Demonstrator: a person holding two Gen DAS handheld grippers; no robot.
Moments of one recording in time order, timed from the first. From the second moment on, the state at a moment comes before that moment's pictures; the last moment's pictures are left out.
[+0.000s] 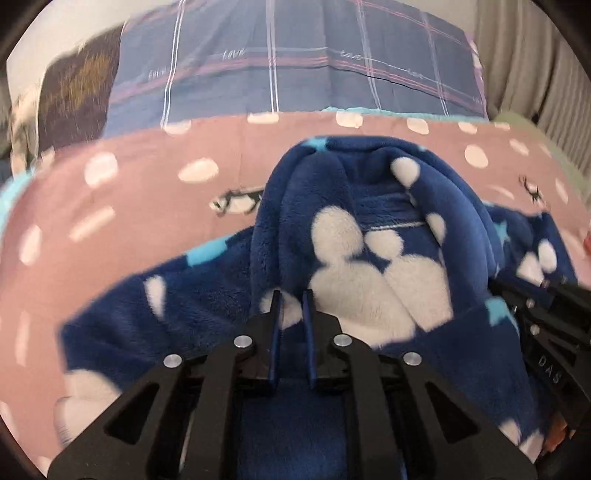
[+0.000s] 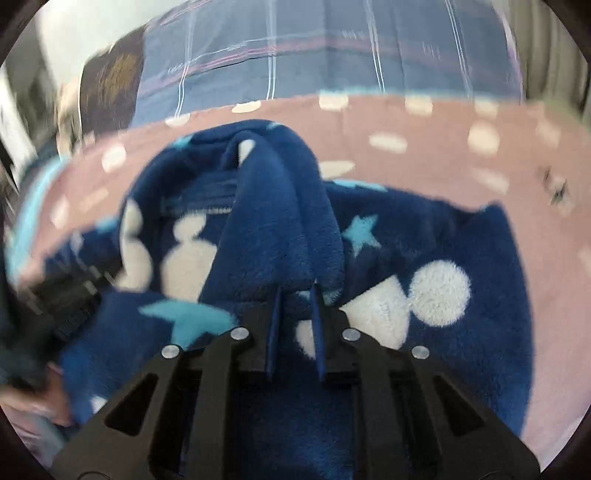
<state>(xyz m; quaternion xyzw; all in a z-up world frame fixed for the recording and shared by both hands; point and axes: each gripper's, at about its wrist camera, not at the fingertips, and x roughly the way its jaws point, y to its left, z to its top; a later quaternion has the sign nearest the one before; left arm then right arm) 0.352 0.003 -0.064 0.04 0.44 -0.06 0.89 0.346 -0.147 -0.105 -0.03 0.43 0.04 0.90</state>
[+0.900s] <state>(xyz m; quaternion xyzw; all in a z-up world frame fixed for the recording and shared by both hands) 0.003 0.087 -0.028 0.01 0.38 -0.12 0.92 -0.043 -0.184 -0.085 0.15 0.49 0.35 0.78</state>
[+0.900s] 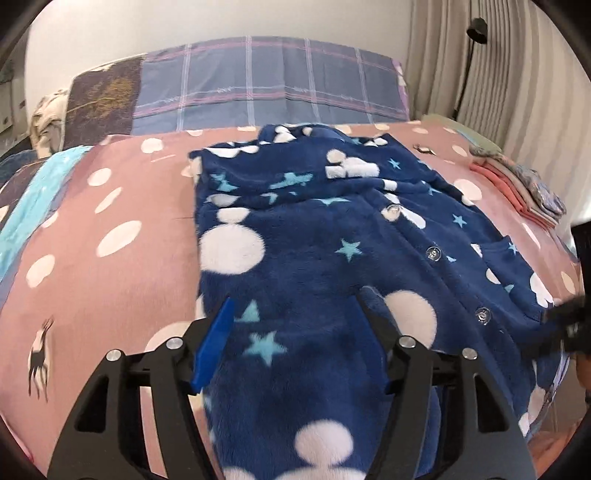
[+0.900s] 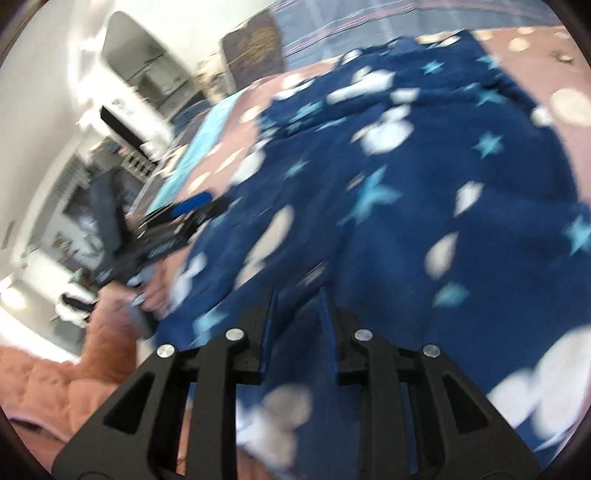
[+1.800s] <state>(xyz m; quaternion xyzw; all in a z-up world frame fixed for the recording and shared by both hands) -0.084 0.128 -0.064 -0.13 0.45 -0.16 0.87 -0.093 -0.271 -0.077 0.25 0.46 0.31 0.80</state>
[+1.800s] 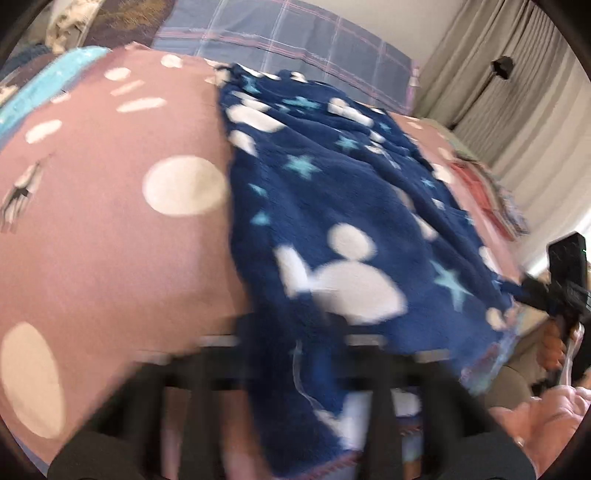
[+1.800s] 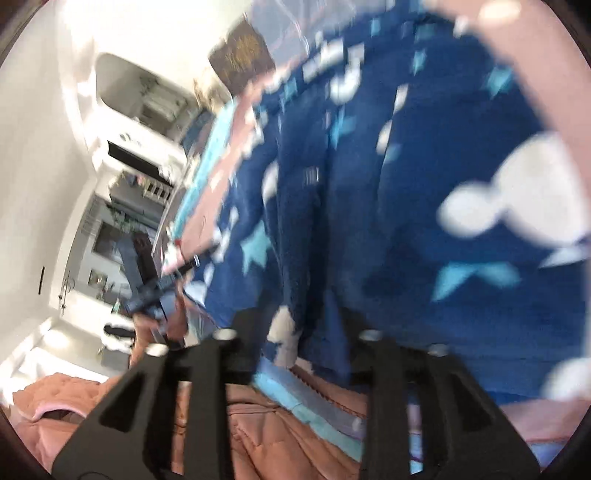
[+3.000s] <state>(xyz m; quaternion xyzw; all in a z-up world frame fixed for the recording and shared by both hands) -0.166 0.128 0.092 -0.19 0.24 -0.24 0.92 -0.131 -0.340 0.014 0.33 0.30 0.31 0.84</state>
